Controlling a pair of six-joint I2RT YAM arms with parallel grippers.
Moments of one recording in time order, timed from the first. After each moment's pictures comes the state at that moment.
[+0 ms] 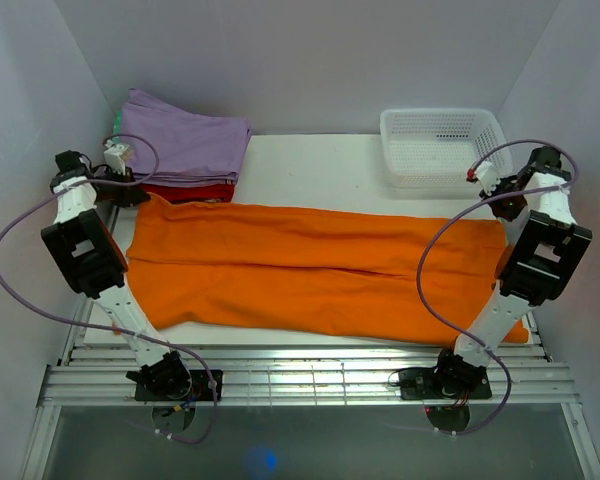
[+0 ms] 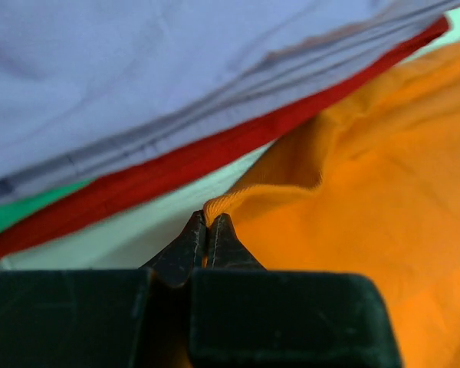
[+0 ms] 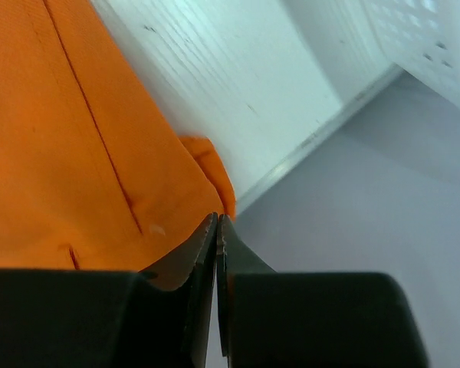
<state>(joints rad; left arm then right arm) 0.50 2.14 1.76 -0.66 0.85 0.64 -0.40 1.97 1.59 -0.80 -0.31 -1.34</state>
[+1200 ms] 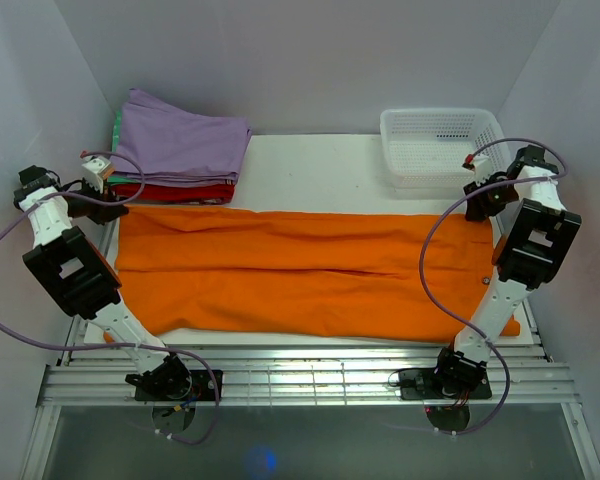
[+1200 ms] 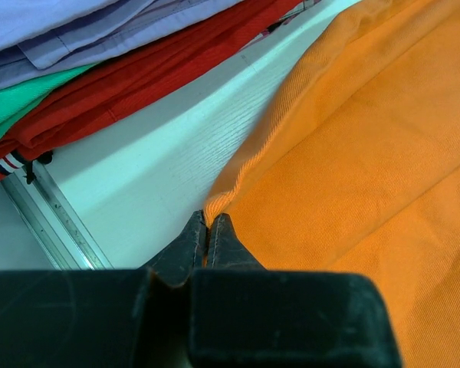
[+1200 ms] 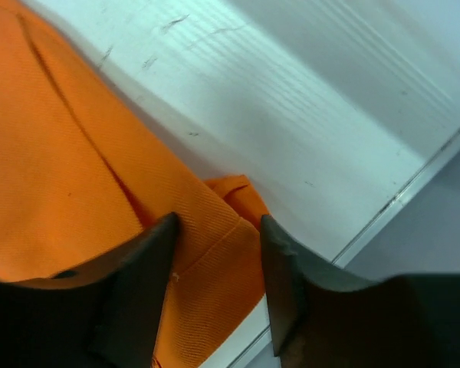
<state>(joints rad) 0.65 1.92 1.67 -0.97 0.93 1.09 -0.39 2.11 1.73 -0.85 -0.48 -0.98</state>
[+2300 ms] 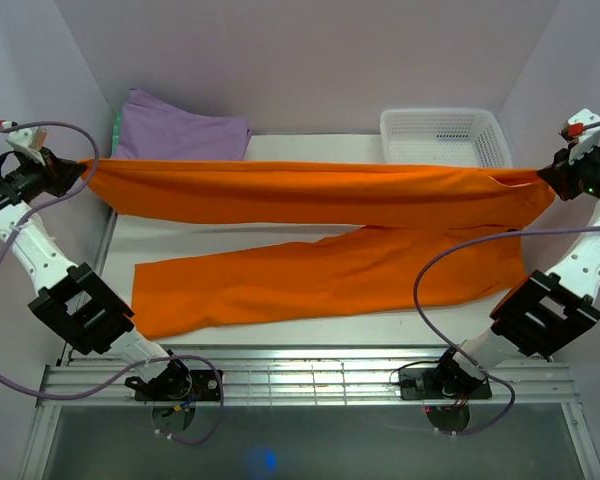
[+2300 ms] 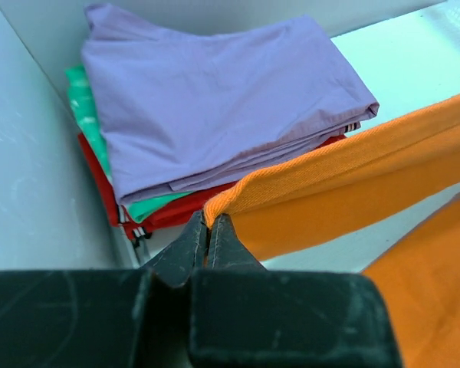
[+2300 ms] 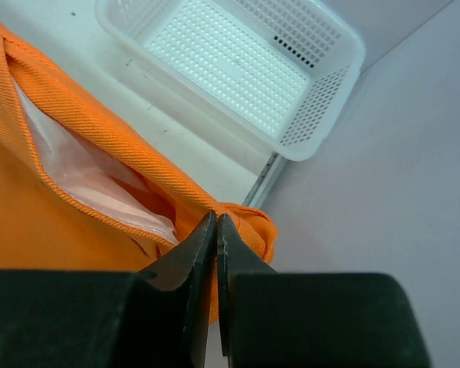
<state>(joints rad) 0.79 1.67 1.68 -0.57 1.19 0.54 -0.71 1.63 1.86 -1.09 -0.97 -1.09</state>
